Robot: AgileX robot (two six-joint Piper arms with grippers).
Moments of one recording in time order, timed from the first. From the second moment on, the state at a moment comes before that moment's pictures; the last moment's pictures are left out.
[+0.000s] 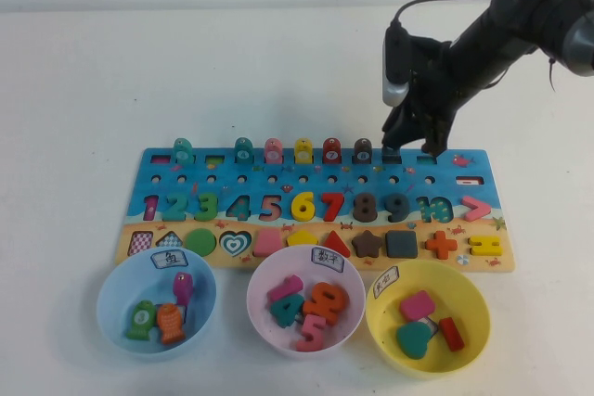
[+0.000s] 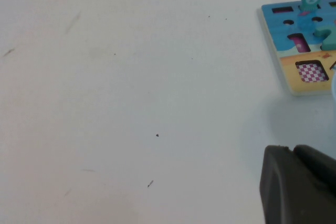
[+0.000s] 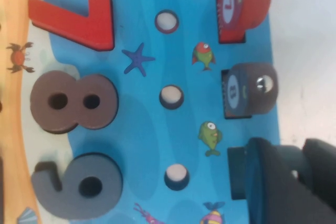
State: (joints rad) right arm 0.26 2.32 -2.07 0.51 1.14 -1.41; left arm 0.06 -0.01 0.03 -0.11 0.37 0.22
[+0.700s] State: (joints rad) right arm 0.29 2.09 -2.09 0.49 1.23 -1.30; left arm 0.06 -0.01 0.03 -0.11 0.37 0.22
